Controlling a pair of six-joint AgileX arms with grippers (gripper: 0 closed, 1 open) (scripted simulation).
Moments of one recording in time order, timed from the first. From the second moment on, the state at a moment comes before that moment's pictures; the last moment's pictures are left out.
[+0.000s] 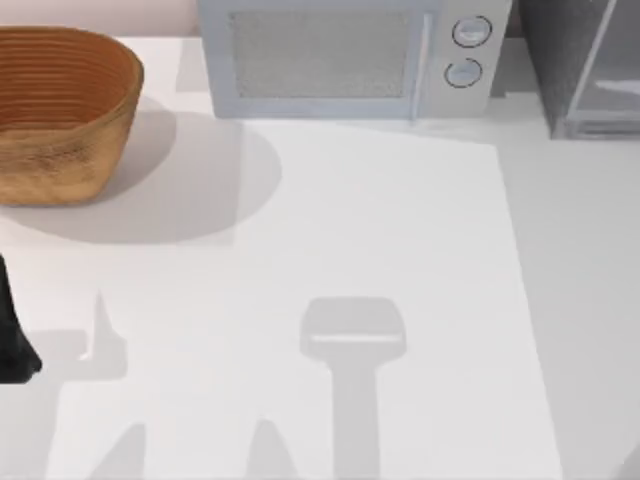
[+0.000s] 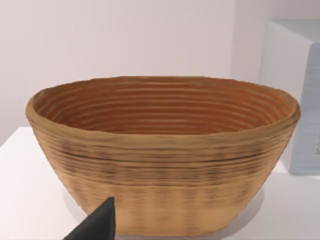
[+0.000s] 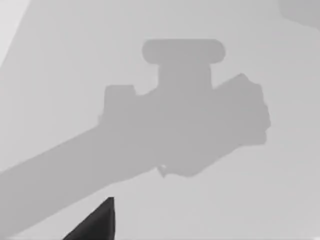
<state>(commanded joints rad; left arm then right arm) 0.00 0.00 0.00 0.00 0.00 0.00 -0.90 0.76 1.03 -1.42 -0.54 -1.09</state>
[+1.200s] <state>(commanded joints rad) 0.00 0.00 0.00 0.00 0.00 0.00 -1.81 1.82 1.33 -1.48 -0.94 -2.05</state>
